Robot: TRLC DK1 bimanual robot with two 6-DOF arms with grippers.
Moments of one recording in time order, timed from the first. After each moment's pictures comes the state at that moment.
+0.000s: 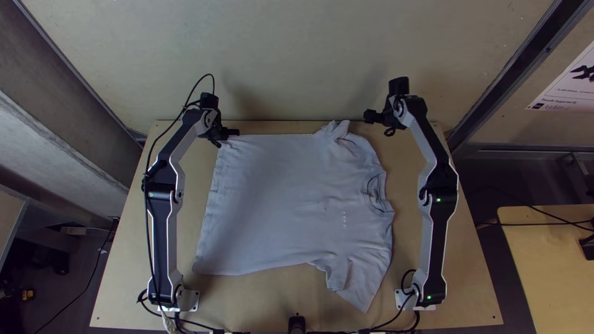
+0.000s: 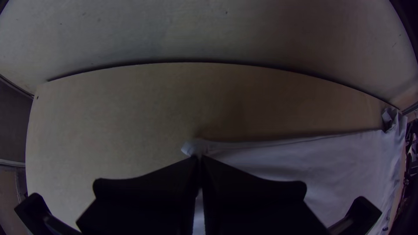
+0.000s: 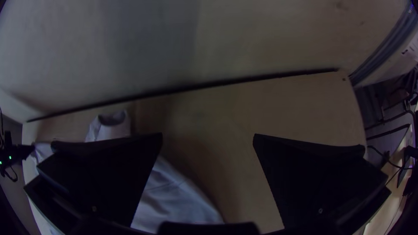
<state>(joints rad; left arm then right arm) -0.07 2.38 2.24 -0.81 -0.10 -0.10 0.13 2.36 2.29 -0.88 0.04 0.24</state>
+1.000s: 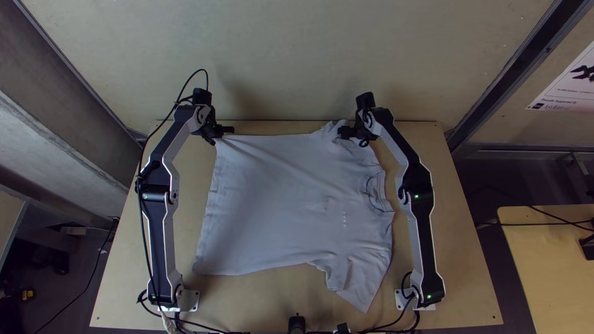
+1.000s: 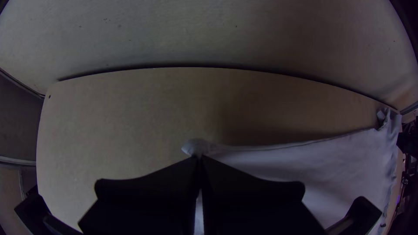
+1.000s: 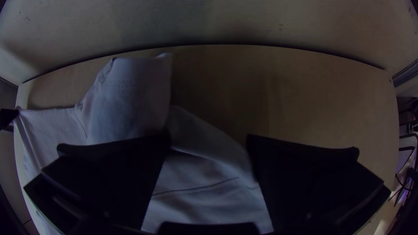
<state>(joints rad) -0.05 2.33 2.24 -0.87 -0.09 -0.08 0.26 2.52 2.34 -0.86 0.03 0.23</state>
